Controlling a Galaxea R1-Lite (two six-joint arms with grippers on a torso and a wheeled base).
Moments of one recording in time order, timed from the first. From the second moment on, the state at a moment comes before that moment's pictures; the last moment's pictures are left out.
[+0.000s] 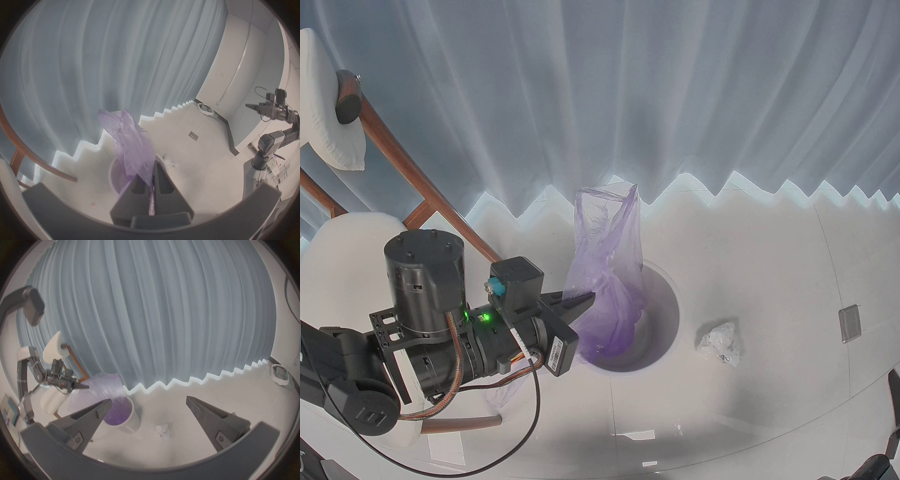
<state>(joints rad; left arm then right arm) -0.74 1.62 -0.67 -0.72 -0.01 0.15 0.03 0.17 -0.19 -0.07 0.02 0.08</state>
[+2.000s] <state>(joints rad) -0.89 1.73 -0.65 -0.75 0.00 0.09 0.42 1.60 -0.88 -0.29 0.09 0.64</state>
